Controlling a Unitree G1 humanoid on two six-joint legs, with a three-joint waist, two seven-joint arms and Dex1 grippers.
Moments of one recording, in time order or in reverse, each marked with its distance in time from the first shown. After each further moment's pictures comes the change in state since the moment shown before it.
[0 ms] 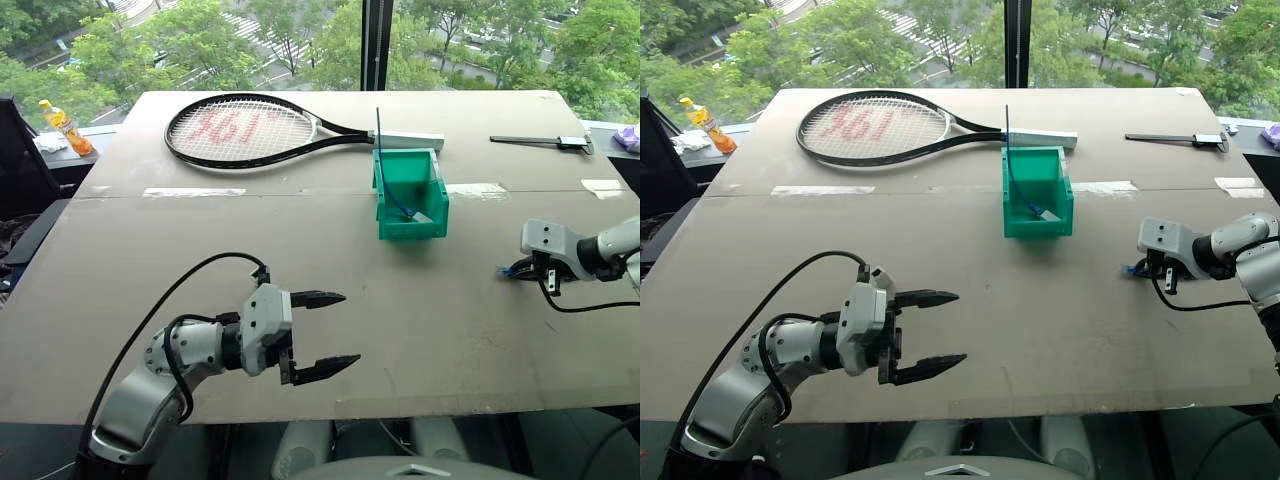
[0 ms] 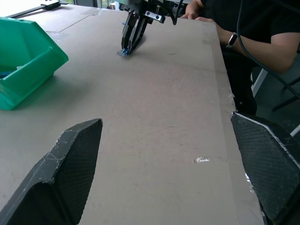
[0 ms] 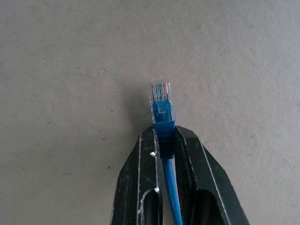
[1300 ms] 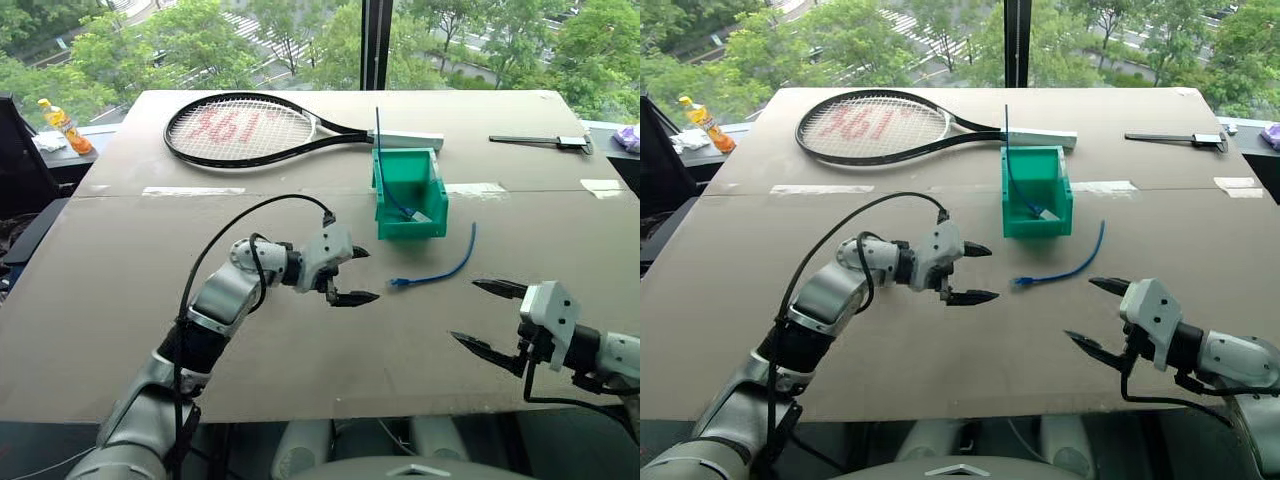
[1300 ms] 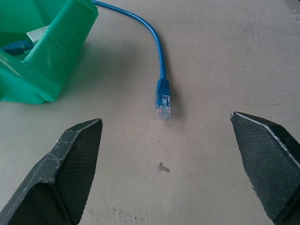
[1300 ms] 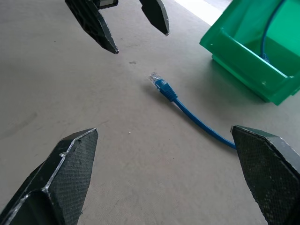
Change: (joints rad) left arm -0.682 -0.157 -0.324 0.598 0.316 0.068 -0.064; right arm 0.870 0.376 -0.516 -1.003 0.322 0.173 -0.385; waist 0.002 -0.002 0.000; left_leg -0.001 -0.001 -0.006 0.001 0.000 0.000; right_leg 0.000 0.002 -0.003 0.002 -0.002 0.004
